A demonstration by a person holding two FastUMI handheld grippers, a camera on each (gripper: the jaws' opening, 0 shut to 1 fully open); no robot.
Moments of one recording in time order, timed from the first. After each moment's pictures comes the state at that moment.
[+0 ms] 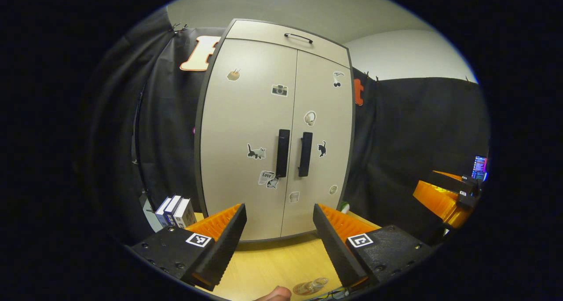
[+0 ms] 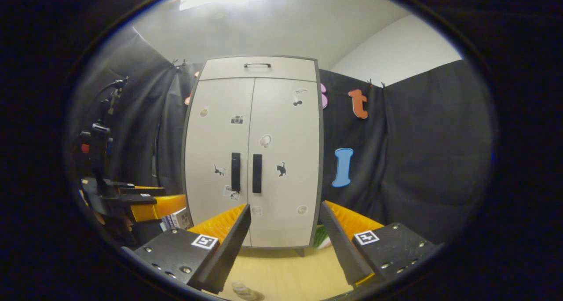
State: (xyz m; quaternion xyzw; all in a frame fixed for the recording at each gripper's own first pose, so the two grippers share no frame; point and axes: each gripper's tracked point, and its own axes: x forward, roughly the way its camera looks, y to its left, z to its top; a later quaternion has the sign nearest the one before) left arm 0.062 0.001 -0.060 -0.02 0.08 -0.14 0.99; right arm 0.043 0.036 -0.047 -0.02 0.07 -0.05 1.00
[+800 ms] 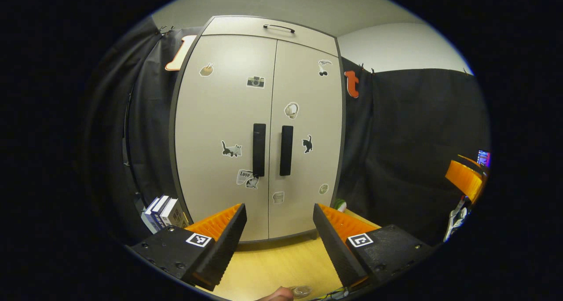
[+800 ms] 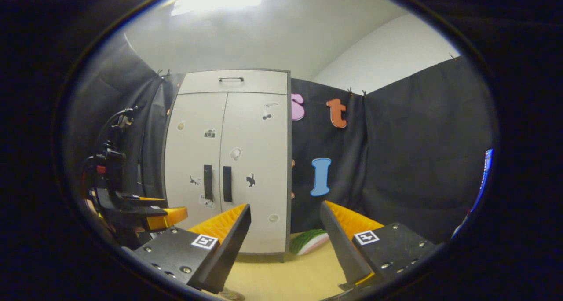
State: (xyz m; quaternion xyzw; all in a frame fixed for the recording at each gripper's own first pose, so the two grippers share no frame) left arm 0.087 -0.058 -0.066 -0.01 0.09 -0.14 0.99; right arm 0.021 -0.040 -0.016 -0.02 0.03 -0.09 1.00
